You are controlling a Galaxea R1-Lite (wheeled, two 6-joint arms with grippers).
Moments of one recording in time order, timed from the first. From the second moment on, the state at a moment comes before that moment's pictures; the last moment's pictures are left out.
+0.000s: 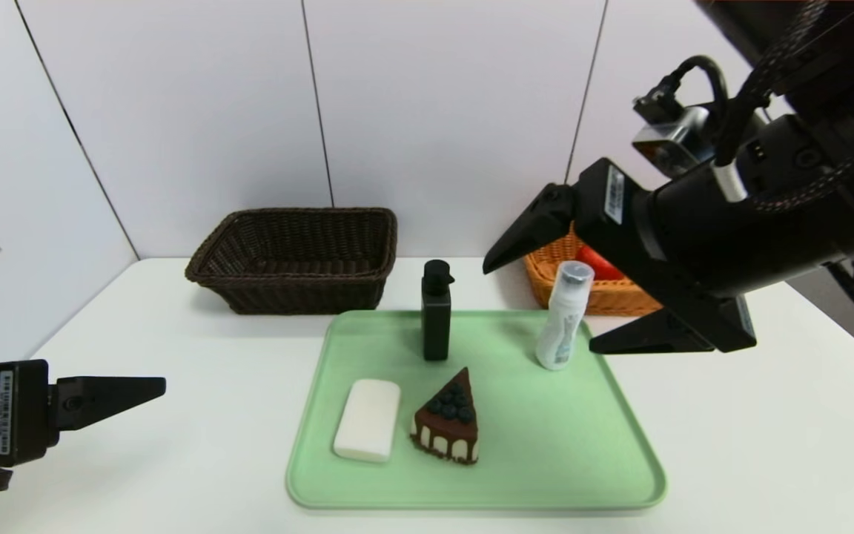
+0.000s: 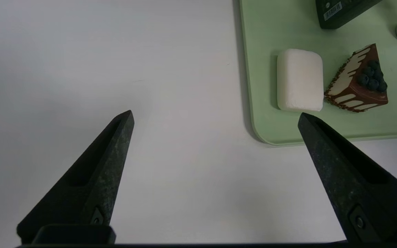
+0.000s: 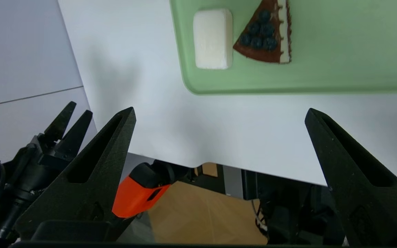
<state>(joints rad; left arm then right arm) -0.31 1.04 -0.91 0.48 0.03 -0.33 0.83 1.71 -1.94 1.05 0.03 1.09</state>
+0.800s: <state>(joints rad) -0.31 1.00 -0.89 0.46 0.04 -0.32 0.90 1.64 -1.61 1.01 -0.31 0.82</state>
